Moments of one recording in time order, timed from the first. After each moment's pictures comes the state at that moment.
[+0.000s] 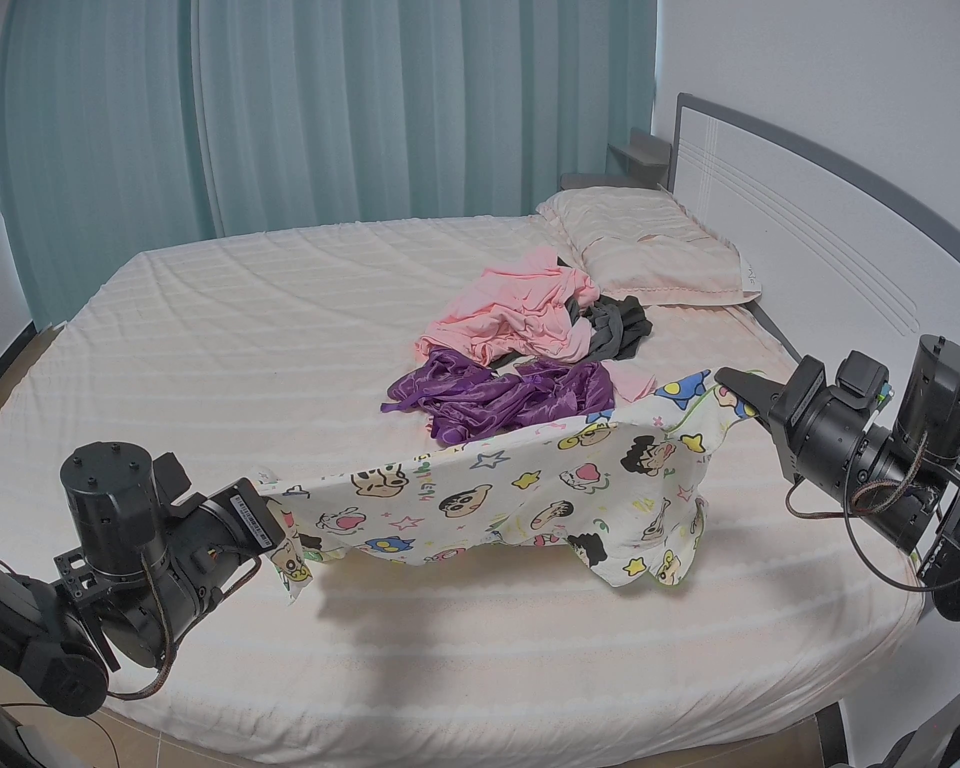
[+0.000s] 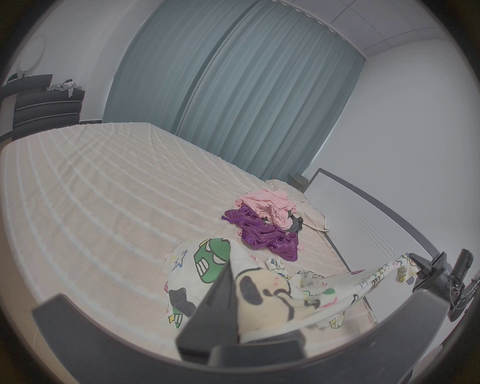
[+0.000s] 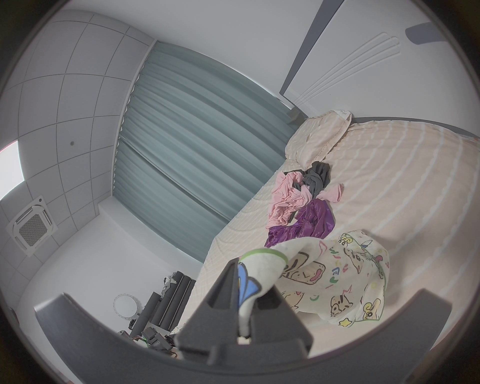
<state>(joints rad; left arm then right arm) -0.50 1.54 -0.33 -0.94 0.37 -0.62 0.49 1.51 -0.54 -0.95 -0.05 0.87</state>
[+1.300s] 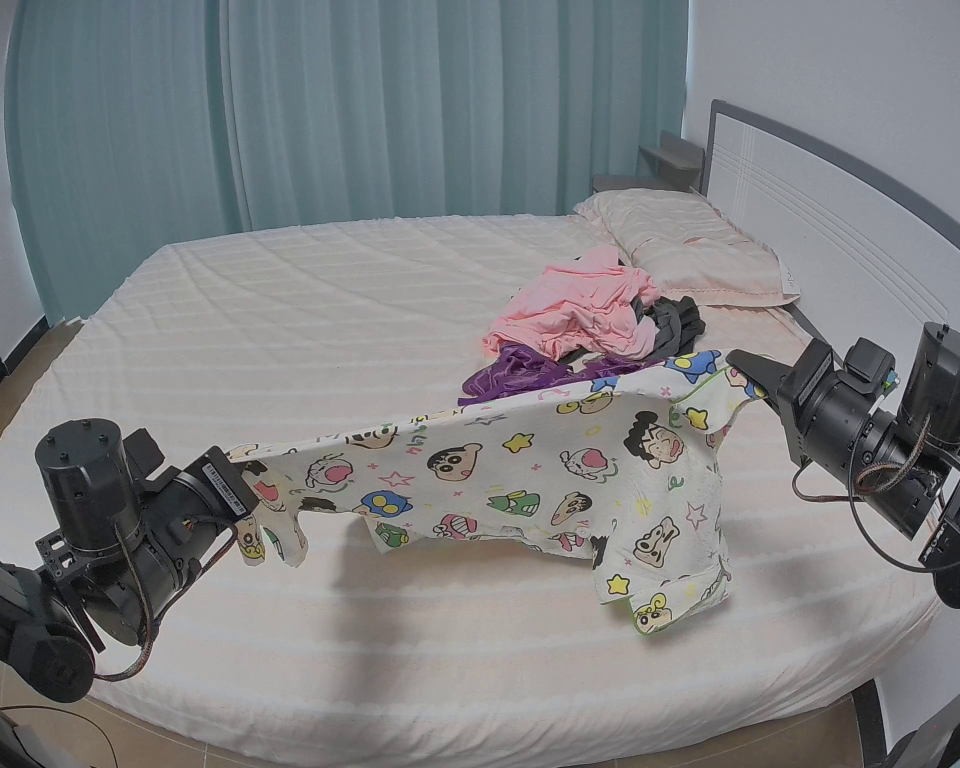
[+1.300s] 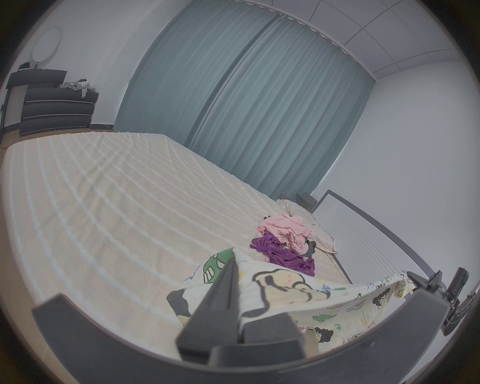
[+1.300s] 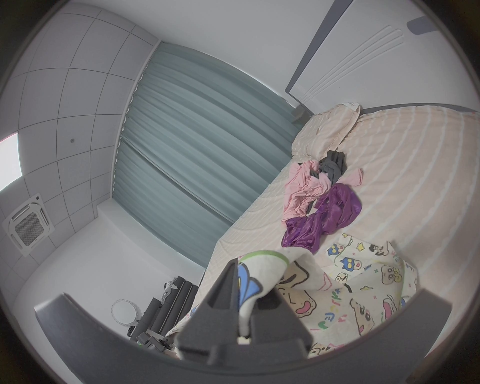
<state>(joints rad) -0.43 1.51 -0.35 -0.96 0.36 -0.63 0.45 1.51 -0.56 -0.95 -0.05 0.88</state>
